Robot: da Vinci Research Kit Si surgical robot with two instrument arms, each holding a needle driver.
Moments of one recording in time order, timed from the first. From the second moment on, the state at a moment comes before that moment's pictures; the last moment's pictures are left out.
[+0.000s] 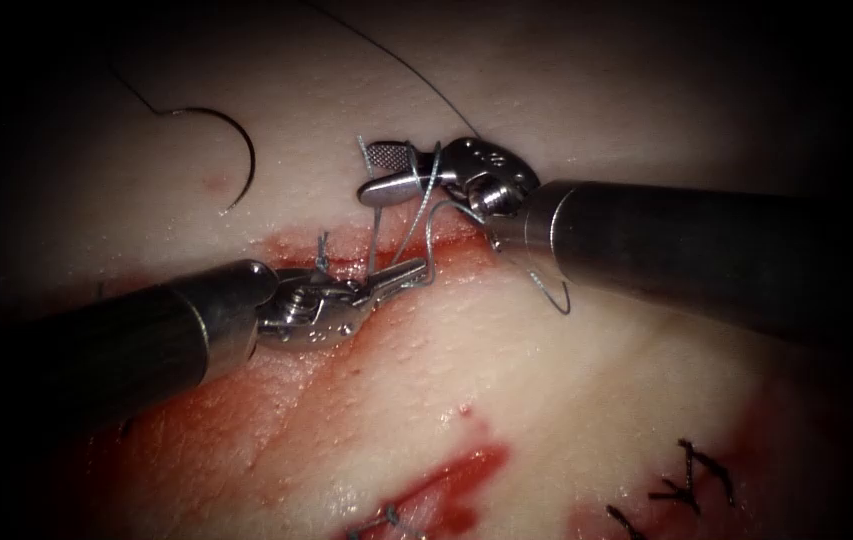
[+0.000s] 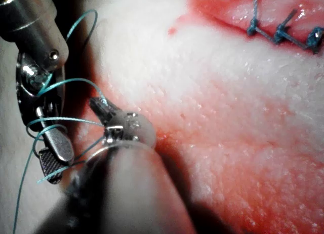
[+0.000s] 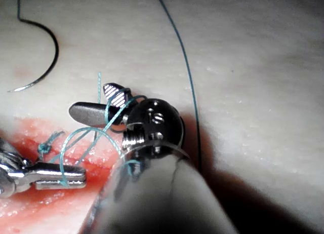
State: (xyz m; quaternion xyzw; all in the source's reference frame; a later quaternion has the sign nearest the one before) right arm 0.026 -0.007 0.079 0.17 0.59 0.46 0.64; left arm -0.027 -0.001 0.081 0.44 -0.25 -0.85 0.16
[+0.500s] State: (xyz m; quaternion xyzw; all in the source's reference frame) right arm 0.026 -0.007 0.078 0.17 0.62 0.46 0.61; left arm -0.027 -0.001 0.081 0.44 -0.25 -0.85 0.16
